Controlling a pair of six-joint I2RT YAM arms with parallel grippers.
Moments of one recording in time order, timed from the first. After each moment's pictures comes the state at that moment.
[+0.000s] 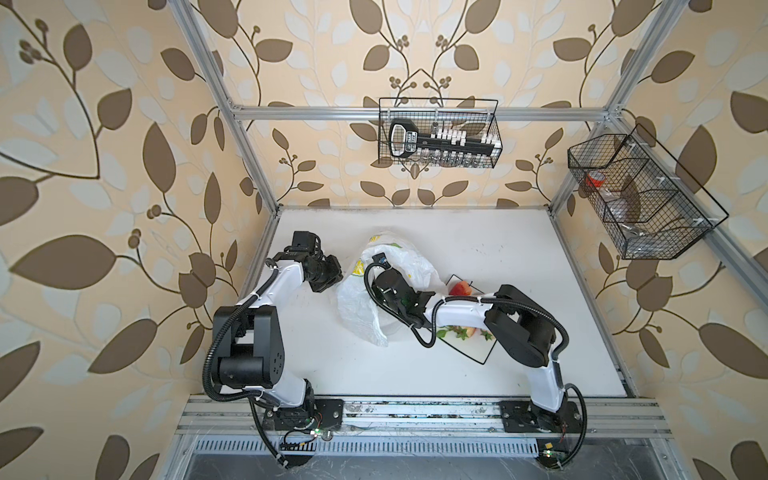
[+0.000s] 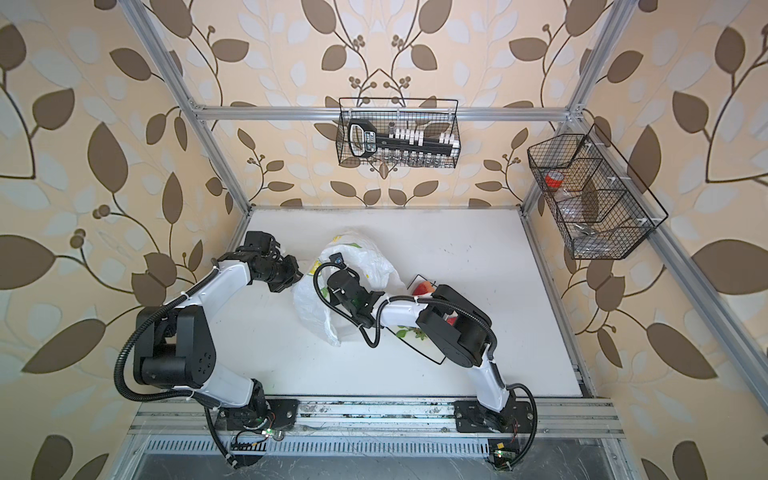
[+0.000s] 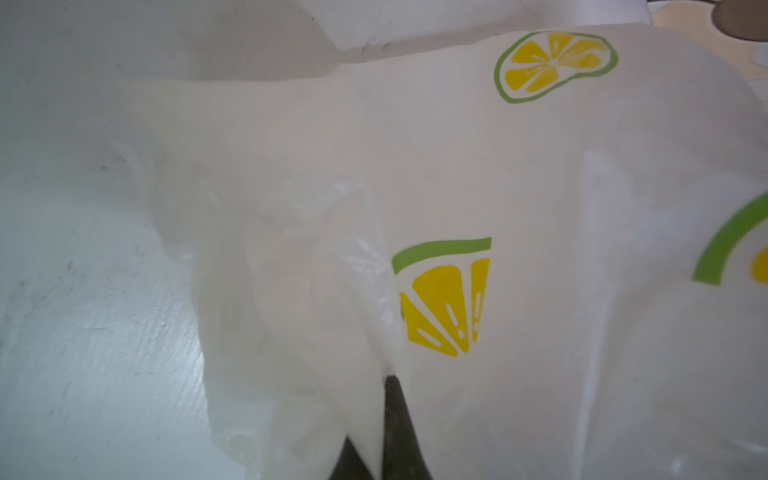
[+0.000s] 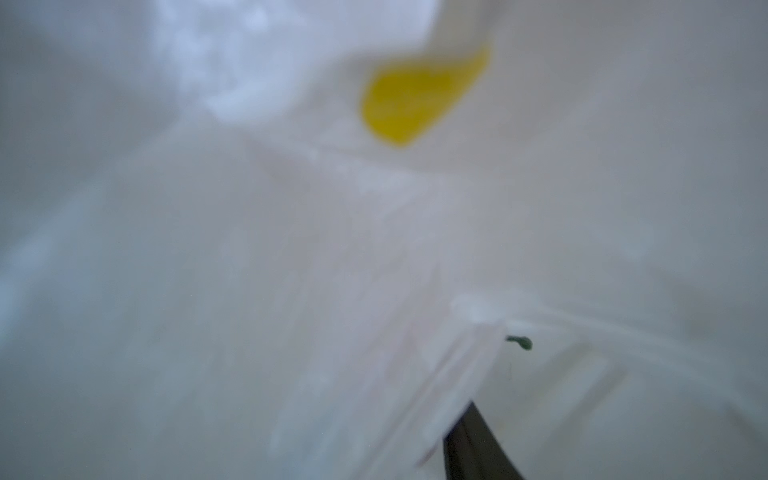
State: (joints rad) left arm 0.06 1.54 1.05 -0.61 0.42 -0.56; right arm 0.96 2.02 1.25 0.28 0.32 0.39
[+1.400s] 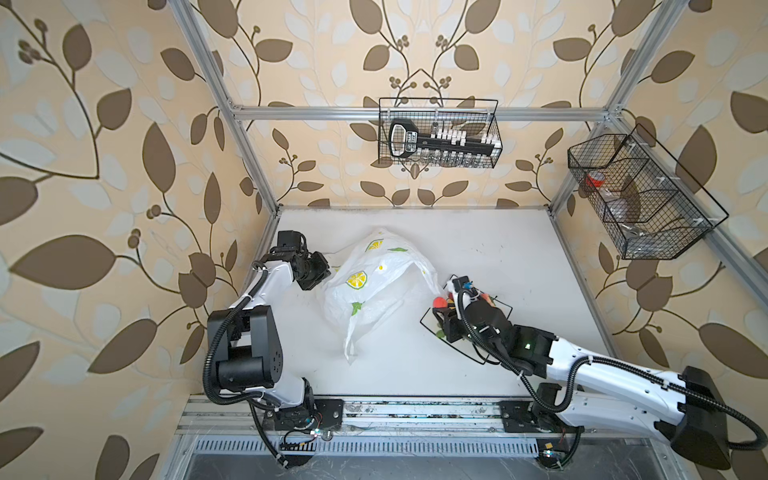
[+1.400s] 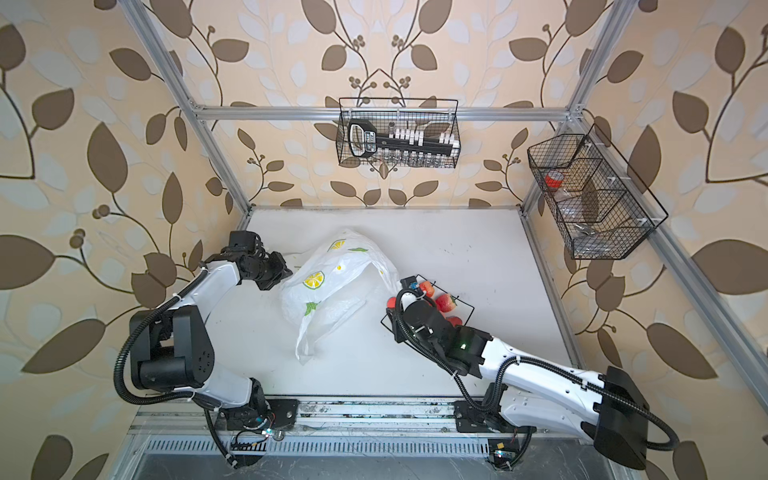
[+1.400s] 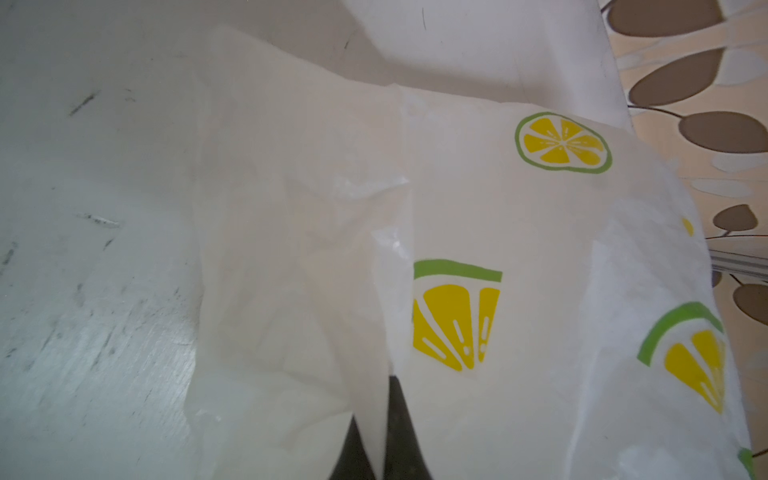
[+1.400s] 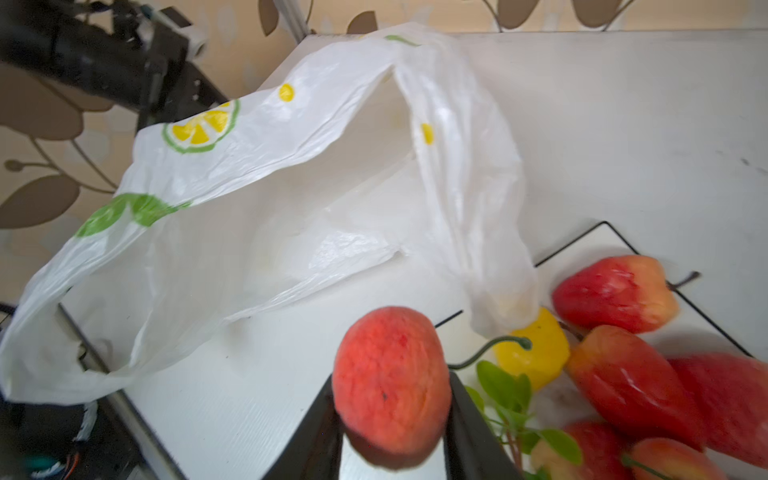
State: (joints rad) left arm 0.15 1.52 1.05 -0.57 0.41 -0.61; right arm 0.93 0.99 0.64 -0.25 0.37 0.51
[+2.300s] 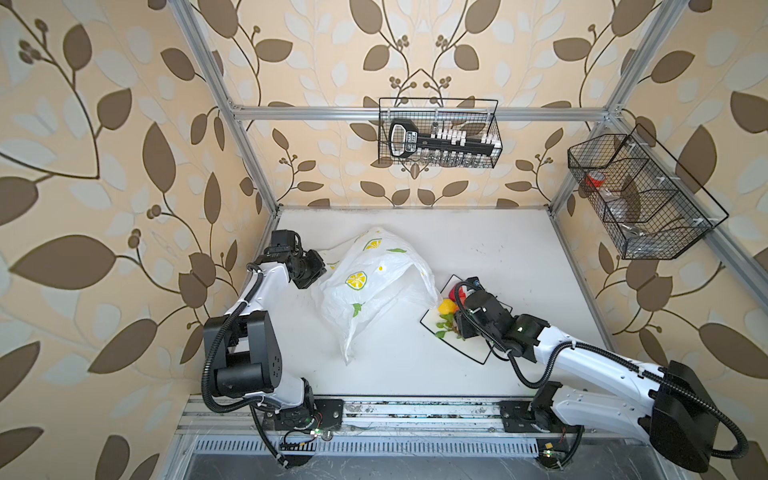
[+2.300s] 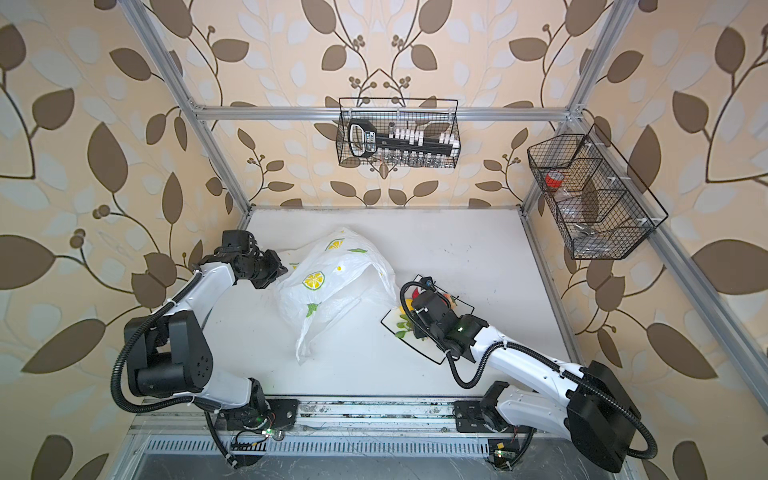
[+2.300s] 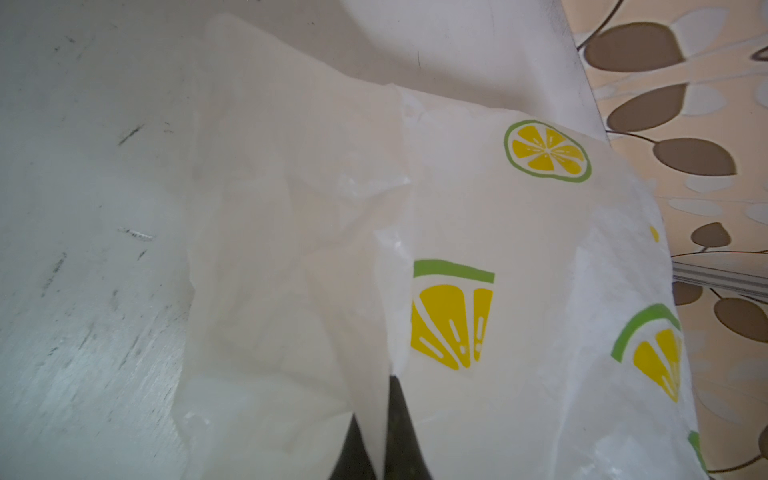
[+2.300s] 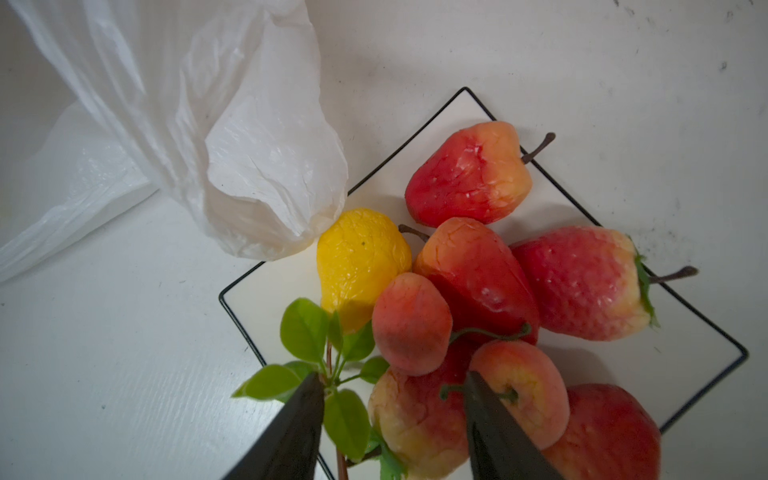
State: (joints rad) left arm 0.18 1.50 1.05 -0.57 0.41 -0.61; right arm 0.77 1.12 0.63 -0.41 0.32 0.48
